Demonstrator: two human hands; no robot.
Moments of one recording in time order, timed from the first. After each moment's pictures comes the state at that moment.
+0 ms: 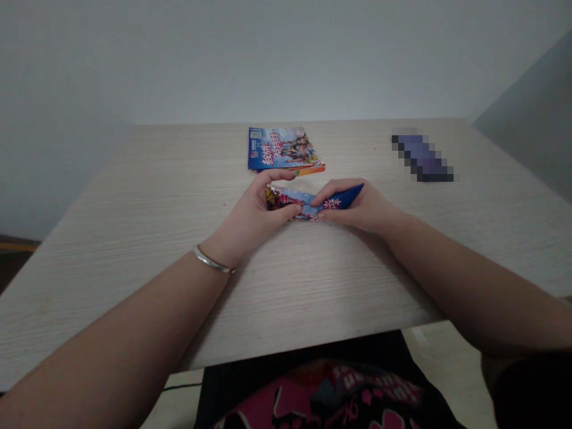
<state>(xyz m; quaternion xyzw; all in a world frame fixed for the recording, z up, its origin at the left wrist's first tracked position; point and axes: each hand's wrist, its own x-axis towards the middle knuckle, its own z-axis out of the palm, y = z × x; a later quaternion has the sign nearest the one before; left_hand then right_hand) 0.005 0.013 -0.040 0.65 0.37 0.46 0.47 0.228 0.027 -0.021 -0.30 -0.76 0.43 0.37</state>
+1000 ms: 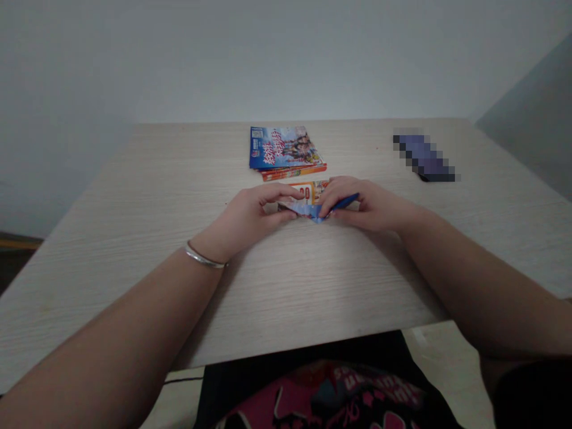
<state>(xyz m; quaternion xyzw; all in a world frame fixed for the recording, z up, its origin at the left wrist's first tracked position) -0.009 0.009 -0.025 0.81 0.37 0.36 0.27 0.252 0.041 -0.017 -0.21 -0.87 0.35 0.27</state>
